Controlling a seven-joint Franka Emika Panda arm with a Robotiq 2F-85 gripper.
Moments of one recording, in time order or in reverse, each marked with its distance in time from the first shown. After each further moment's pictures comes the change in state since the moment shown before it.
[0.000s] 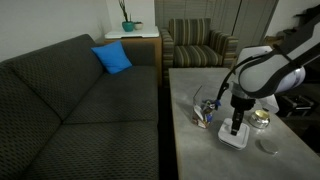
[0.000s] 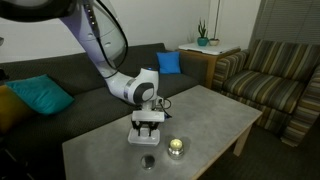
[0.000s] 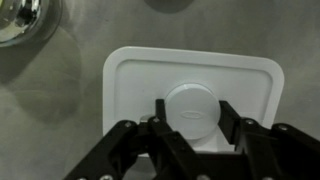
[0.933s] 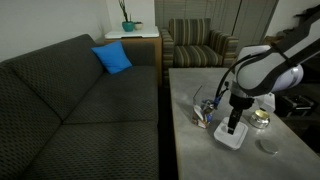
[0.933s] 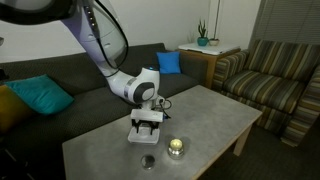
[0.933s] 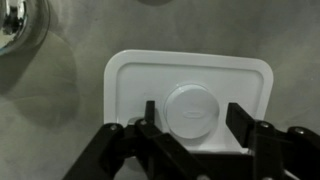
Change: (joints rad) arm 0.000 0.008 0.006 0.022 0.039 -0.007 0.067
